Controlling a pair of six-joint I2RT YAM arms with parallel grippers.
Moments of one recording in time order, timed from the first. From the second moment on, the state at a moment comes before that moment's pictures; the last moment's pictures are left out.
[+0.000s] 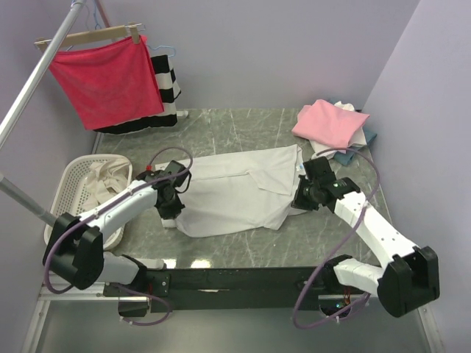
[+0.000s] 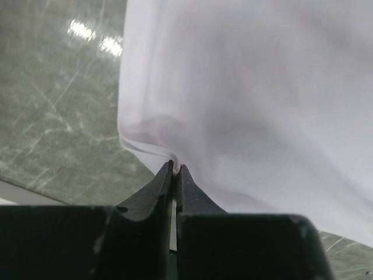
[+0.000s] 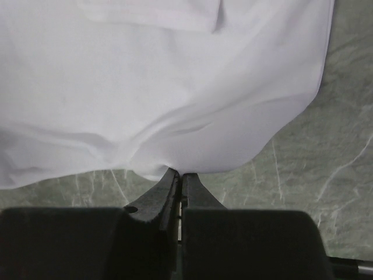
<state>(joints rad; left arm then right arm) -0.50 1.34 0.88 -0.89 -0.25 -0.97 0.35 1.11 0.82 -0.75 -0.01 0.63</state>
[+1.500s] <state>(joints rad) -0.36 1.48 1.04 -1.09 -0.22 -0.77 0.20 1.42 1.05 -0.72 -0.11 0.41</state>
